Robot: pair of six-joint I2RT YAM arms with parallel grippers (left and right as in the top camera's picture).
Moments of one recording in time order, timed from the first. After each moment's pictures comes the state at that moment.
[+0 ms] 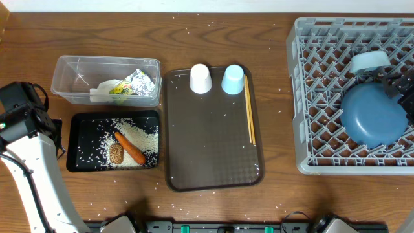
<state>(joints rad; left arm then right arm) 0.53 1.31 1.27 -1.28 -0.43 -1.04 -0.61 1.30 1.46 -1.08 -0.44 0.31</state>
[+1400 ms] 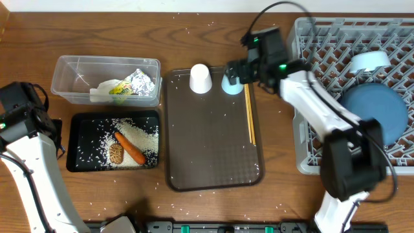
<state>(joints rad) 0.53 1.31 1.27 -1.28 -0.43 -1.04 0.38 1.98 1.46 -0.37 -0.17 0.17</state>
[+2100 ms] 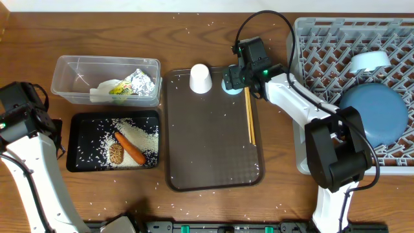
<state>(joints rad) 0.53 1.31 1.27 -1.28 -0.43 -1.04 0.42 2.06 1.46 -0.33 0.00 0.16</state>
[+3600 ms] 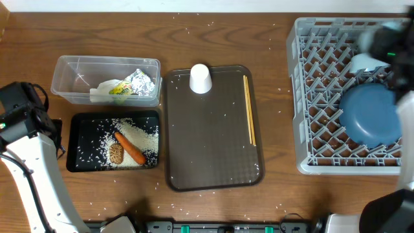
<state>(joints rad) 0.53 1.31 1.27 -1.28 -0.43 -1.04 -0.34 1.57 1.46 -0.44 -0.01 0.13</state>
